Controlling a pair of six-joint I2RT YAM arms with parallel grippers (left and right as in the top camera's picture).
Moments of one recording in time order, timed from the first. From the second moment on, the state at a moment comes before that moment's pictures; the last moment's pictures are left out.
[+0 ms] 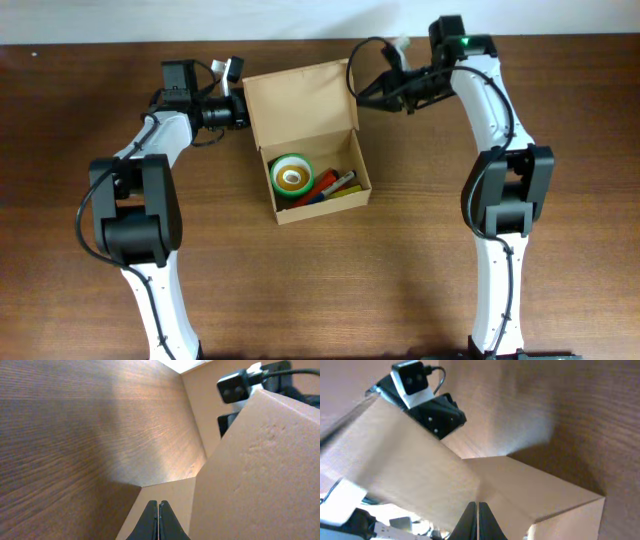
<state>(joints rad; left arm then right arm) 0.03 2.28 1.61 -0.21 1.22 -0.27 0.07 2.51 2.37 -1.25 -1.14 0.07</state>
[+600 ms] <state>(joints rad) -0.02 1.98 1.62 -0.77 1.03 0.07 0.12 2.51 2.56 -1.53 -0.97 -0.04</state>
